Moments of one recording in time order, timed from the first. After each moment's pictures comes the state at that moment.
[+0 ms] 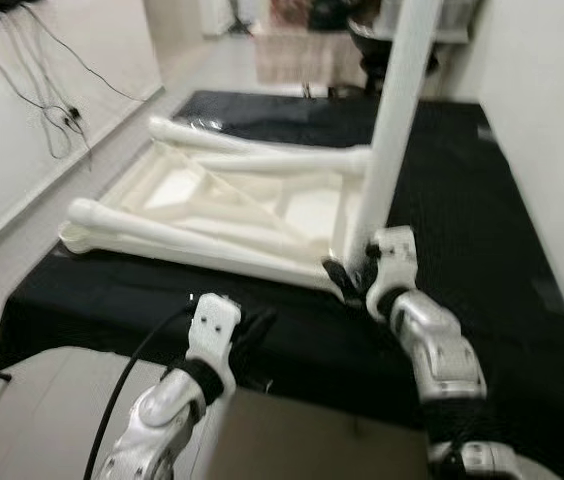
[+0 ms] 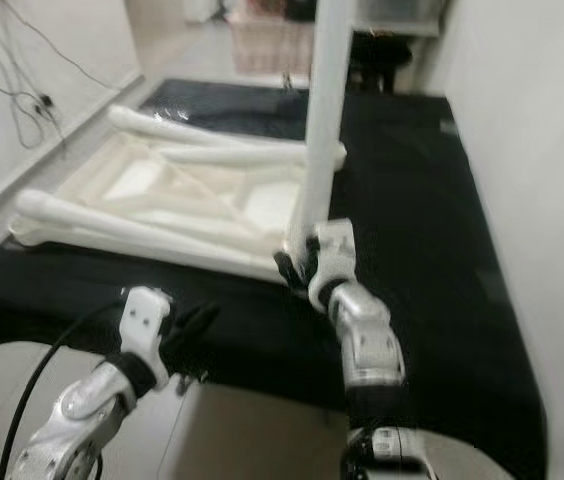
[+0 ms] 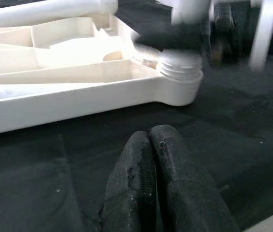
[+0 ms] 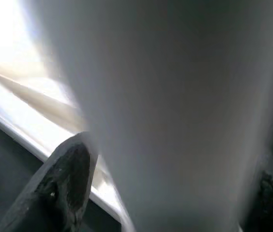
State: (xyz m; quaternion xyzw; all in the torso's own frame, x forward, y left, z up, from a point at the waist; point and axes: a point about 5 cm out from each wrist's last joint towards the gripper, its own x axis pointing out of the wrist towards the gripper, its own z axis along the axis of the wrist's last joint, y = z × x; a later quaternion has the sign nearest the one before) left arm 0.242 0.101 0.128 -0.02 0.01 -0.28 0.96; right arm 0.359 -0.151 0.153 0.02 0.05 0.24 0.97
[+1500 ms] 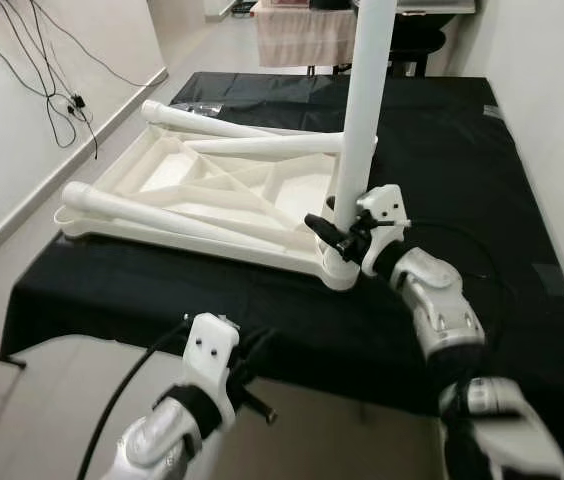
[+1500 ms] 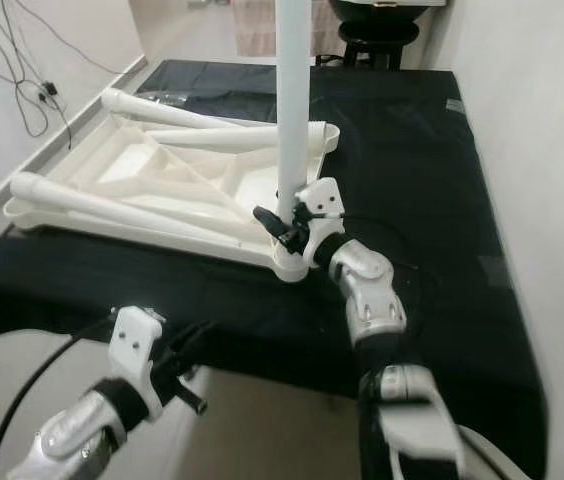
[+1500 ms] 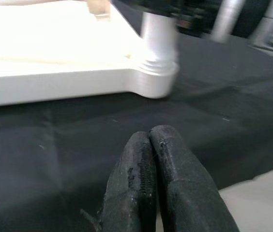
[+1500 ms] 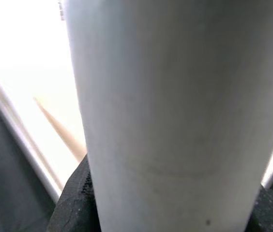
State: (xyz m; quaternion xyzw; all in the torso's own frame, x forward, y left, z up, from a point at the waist) left arm 0.217 0.100 0.136 -0.03 0.02 -0.29 0.96; right arm 0.346 -0.138 0.161 -0.06 -0.03 0.23 0.97
